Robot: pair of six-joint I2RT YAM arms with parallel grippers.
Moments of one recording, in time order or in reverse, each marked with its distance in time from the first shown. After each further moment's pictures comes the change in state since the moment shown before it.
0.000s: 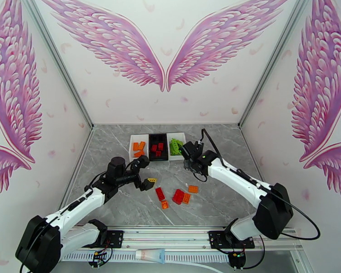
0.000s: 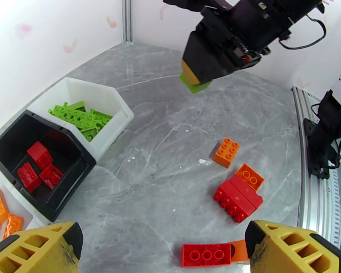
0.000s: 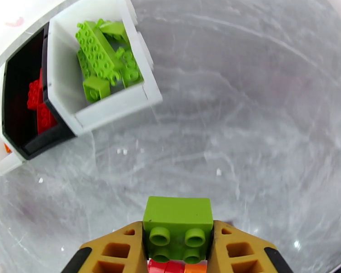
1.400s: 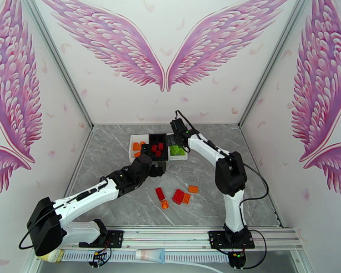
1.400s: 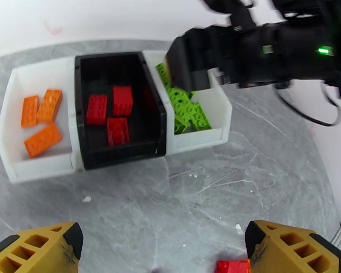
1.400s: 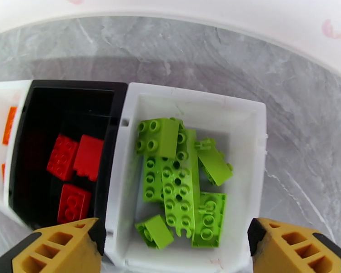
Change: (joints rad) left arm -0.398 0.183 0.354 -0.406 -0.970 -0.829; right arm -0.114 0.449 0.466 0.215 -0.178 -0.597
